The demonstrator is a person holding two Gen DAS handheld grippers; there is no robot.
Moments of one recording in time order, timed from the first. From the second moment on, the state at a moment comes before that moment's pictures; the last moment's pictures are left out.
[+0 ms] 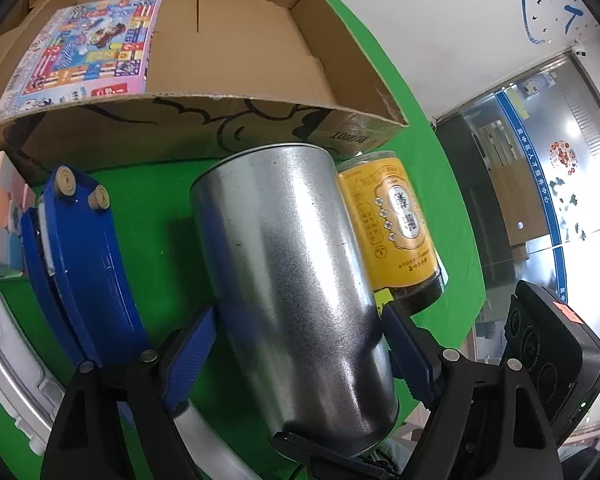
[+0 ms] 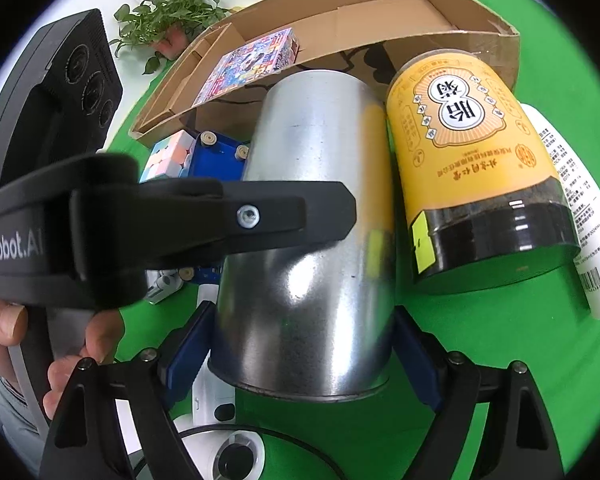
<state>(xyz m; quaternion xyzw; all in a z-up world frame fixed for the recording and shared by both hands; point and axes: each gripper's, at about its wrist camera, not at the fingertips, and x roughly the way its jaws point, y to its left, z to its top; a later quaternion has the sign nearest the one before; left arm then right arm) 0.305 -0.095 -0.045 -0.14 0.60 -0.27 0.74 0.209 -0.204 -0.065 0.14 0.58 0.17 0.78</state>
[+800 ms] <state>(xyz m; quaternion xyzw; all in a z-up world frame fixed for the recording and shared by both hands) 0.366 -0.081 0.208 -0.08 0.43 -0.28 0.86 0.300 -0.202 0.102 0.09 0.44 0.20 0.87</state>
